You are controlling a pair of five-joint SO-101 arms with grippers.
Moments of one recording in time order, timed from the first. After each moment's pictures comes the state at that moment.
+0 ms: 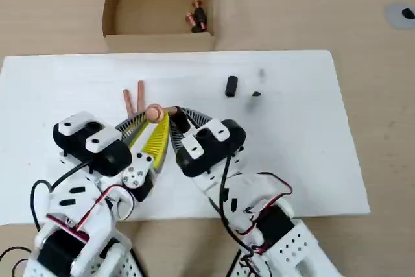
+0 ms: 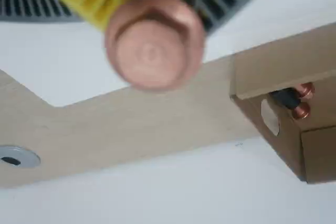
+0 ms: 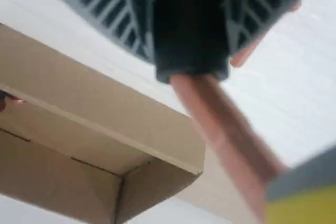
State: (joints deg) left arm 29.3 -104.4 70.7 43.0 -6.3; right arm -41.6 -89.8 89.5 15.9 -2.5
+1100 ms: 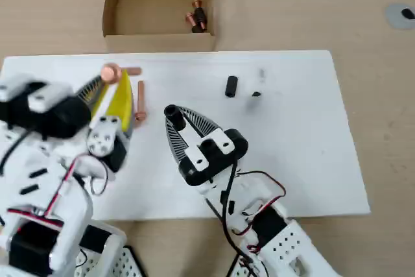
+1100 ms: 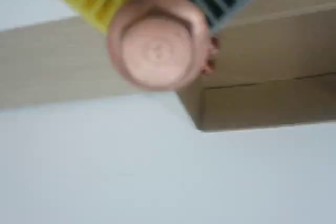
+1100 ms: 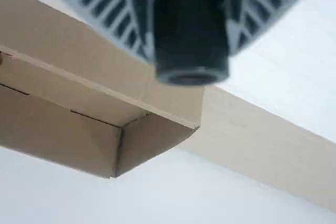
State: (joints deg) left arm 14.2 -78.8 40.1 46.5 -5.8; right arm -41.8 -90.4 97.5 1.4 -2.3
